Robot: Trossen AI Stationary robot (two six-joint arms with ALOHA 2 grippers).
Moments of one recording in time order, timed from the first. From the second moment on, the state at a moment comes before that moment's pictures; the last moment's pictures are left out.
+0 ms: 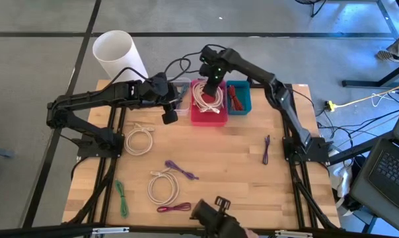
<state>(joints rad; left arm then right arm) 0.20 1.29 1.38 -0.78 -0.33 0.12 -0.60 2.37 2.34 -1.30 -0.07 -0.22</state>
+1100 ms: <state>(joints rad) 0.20 1.29 1.38 -0.78 -0.33 0.10 -0.65 2.49 2.36 -1.25 -0.04 -0.26</state>
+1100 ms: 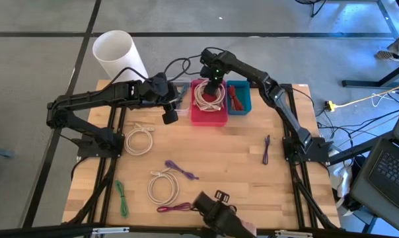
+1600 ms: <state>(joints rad) 0.20 1.29 1.38 -0.78 -0.32 0.10 -0.64 2.33 2.36 -1.27 -0.03 -0.23</state>
